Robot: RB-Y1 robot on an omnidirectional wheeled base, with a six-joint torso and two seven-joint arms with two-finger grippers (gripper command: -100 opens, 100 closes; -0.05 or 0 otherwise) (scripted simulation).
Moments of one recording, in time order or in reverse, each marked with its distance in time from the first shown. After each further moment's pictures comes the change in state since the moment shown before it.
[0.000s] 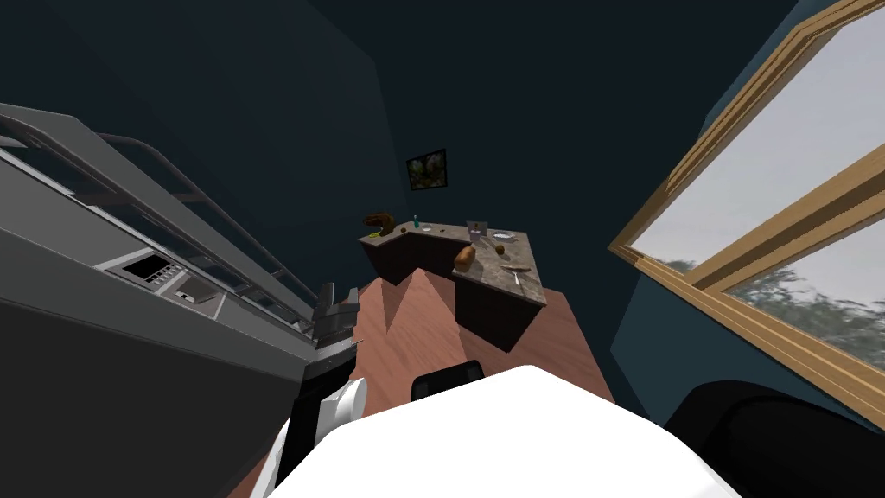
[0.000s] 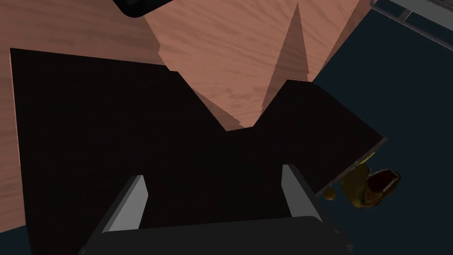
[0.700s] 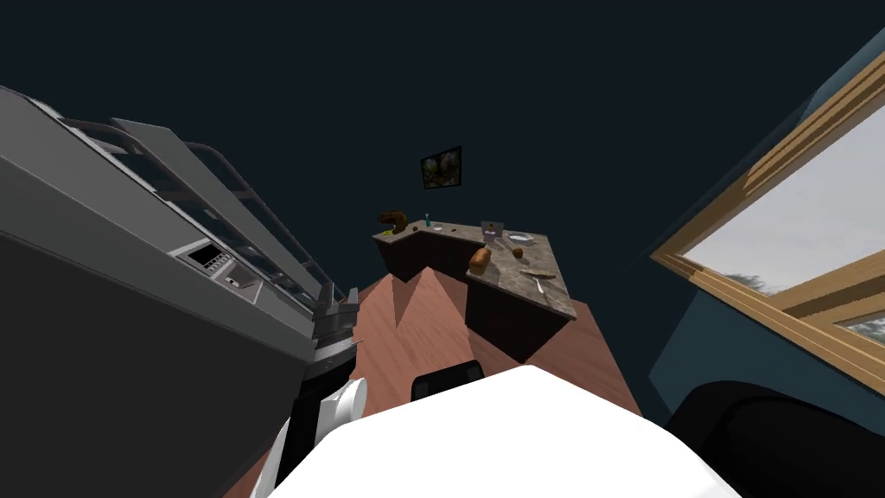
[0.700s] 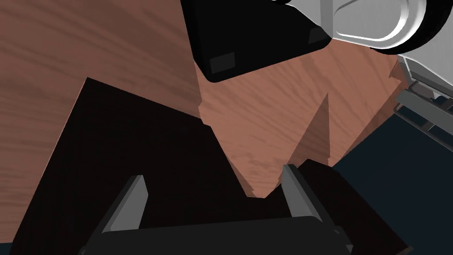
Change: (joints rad) left arm 0.000 0.000 0.000 0.000 0.000 0.000 0.000; right arm 0.016 -0.181 0.109 0.164 0.044 -0.015 -0.005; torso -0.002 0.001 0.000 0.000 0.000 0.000
